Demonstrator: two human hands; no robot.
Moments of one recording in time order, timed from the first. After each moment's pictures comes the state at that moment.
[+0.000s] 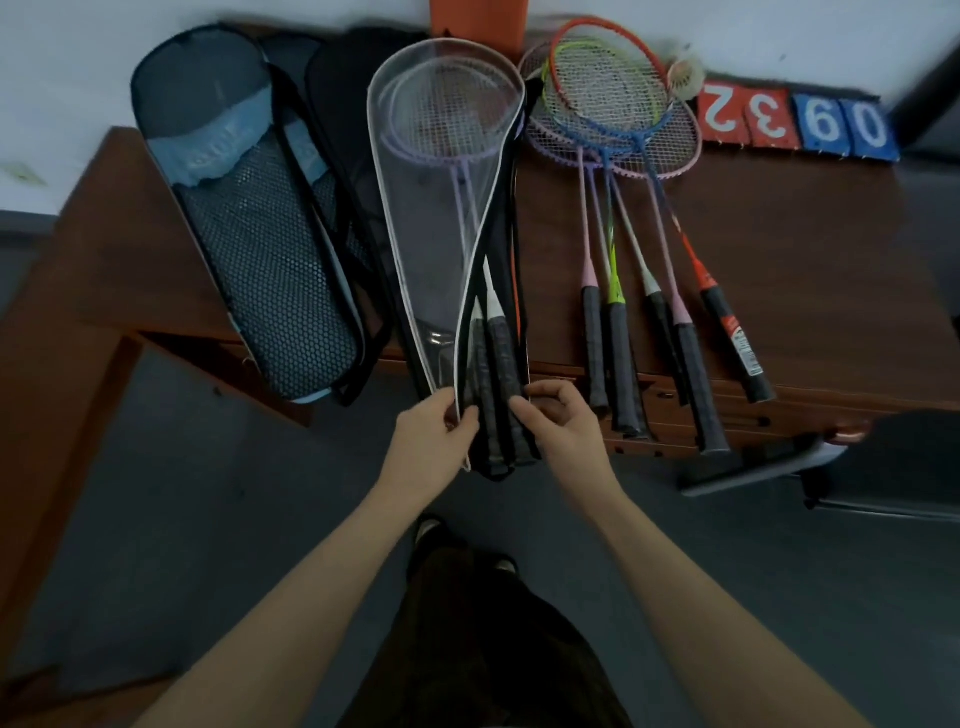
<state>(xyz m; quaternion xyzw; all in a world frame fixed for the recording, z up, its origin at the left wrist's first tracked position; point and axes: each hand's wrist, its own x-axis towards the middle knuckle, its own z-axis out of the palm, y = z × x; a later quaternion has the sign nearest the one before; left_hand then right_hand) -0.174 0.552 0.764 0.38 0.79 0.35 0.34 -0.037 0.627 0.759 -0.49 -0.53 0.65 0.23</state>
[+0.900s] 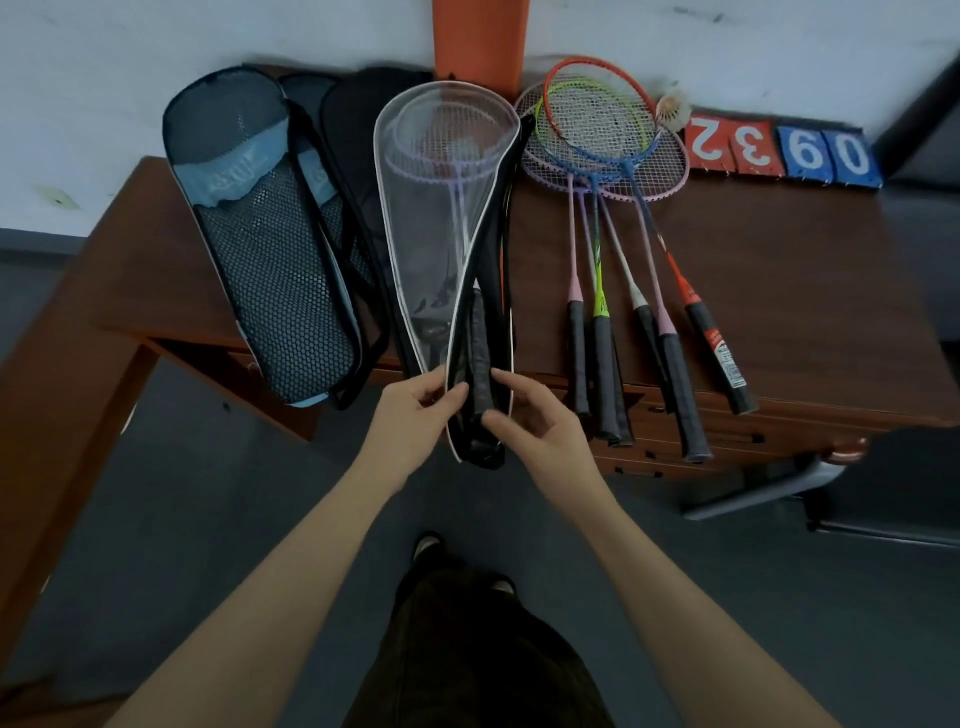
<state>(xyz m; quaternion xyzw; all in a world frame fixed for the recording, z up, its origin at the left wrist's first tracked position) -0.173 0.556 0.794 0.32 0.69 0.51 0.40 -0.026 0.620 0.788 -0.37 -0.65 0.63 0.21</state>
